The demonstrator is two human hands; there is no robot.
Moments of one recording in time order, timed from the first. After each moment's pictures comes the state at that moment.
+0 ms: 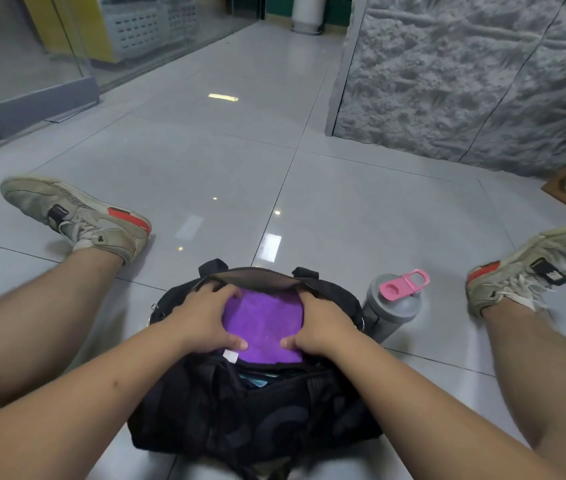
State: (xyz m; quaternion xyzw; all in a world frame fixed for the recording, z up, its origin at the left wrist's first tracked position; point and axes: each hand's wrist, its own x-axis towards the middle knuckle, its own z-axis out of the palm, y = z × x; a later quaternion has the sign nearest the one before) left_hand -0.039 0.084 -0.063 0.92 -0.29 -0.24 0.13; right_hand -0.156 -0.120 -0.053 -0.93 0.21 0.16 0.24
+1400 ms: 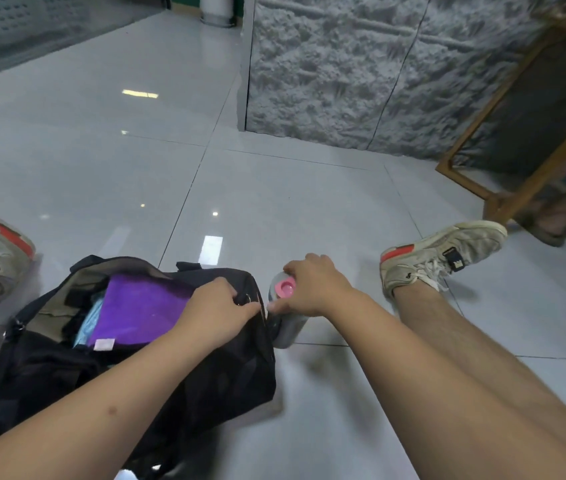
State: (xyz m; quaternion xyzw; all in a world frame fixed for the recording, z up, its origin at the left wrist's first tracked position) left_hand -0.117 -0.097 -0.032 0.90 -0.24 -0.20 0.30; right_hand -0.197 -0.265 -0.005 -0.93 0.30 0.13 0.14
